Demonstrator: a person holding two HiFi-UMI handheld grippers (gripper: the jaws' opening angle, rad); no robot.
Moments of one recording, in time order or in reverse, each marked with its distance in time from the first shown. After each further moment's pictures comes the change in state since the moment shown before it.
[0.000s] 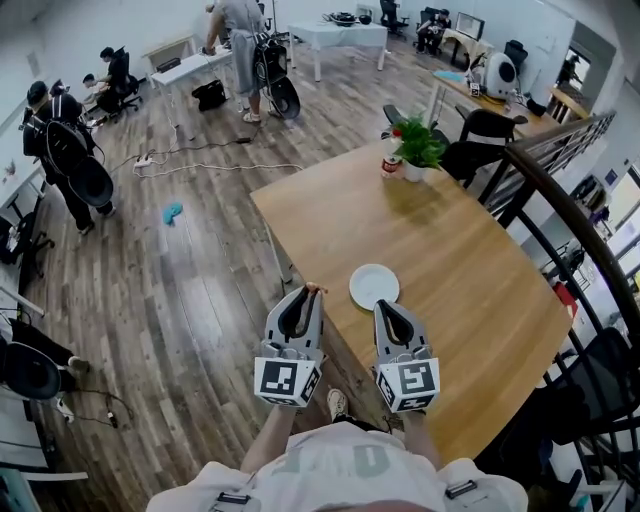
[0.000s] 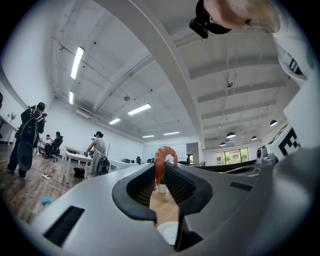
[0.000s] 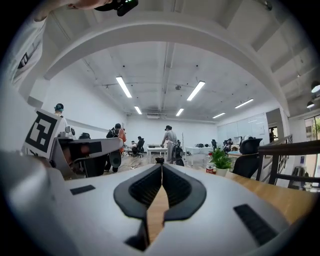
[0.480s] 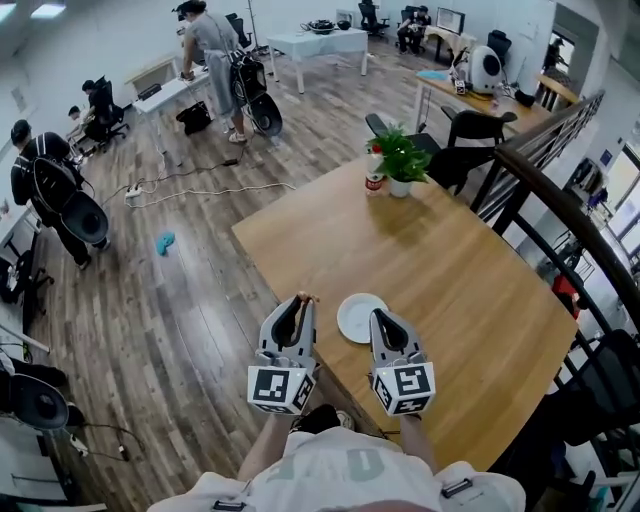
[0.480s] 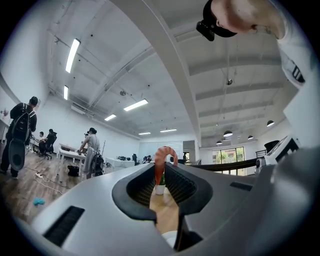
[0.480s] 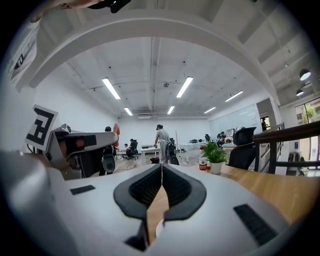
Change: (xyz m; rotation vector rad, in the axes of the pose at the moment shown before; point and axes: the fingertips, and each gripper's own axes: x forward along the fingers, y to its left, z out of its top) left arm 0.086 0.008 -0.011 -0.010 0.033 -0.049; right arm 0.056 -0.067 -0.018 0.112 0.013 -0.059
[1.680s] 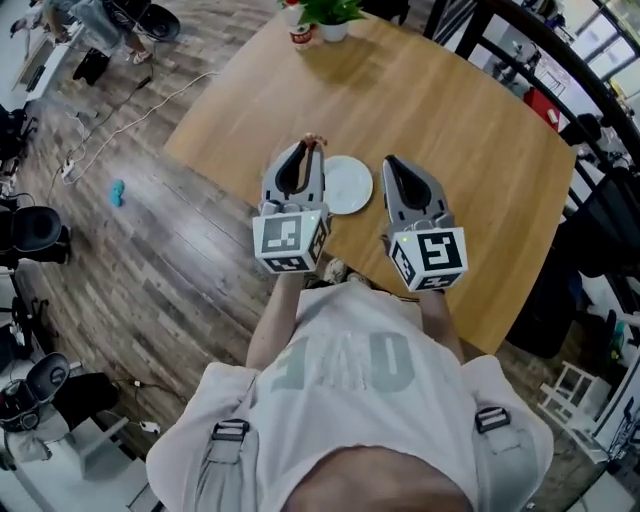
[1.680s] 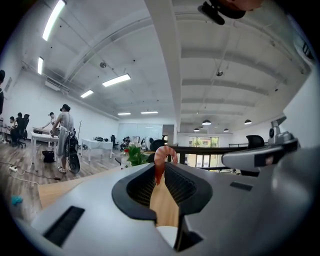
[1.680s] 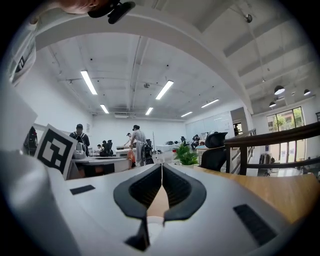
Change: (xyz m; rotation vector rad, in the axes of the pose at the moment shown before) left arm 0.079 -0.050 -0.062 -0.006 0.214 -0.272; right arm -0.035 -0.046 0.019 0.023 -0.022 -0.294
